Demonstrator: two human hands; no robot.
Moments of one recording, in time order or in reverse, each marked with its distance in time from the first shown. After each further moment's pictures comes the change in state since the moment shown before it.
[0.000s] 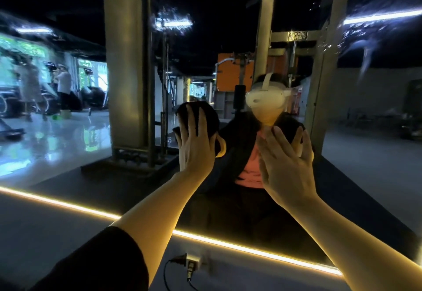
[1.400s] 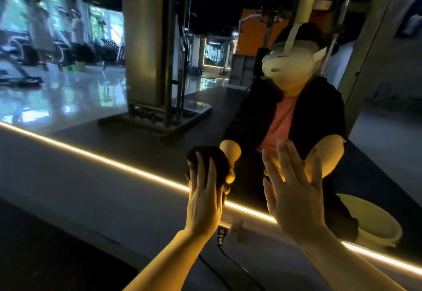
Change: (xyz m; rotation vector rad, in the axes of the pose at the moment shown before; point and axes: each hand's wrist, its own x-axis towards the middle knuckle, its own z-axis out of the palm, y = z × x) left_hand -0.190 -0.121 0.067 -0.264 -0.052 -0.070; right_hand -0.081 -0.109 0.051 0.124 -0.198 -0.064
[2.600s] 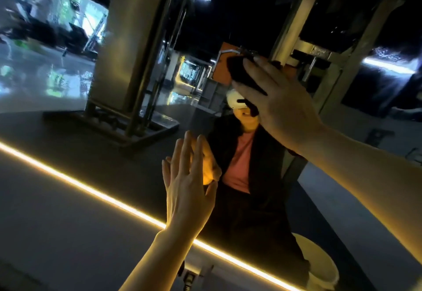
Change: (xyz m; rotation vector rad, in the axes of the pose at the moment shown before) left_hand 0.087 0.041 -0.049 -0.056 0.160 -0.068; right_hand 0.234 0.015 -0.094 -0.179 0.239 -0.553
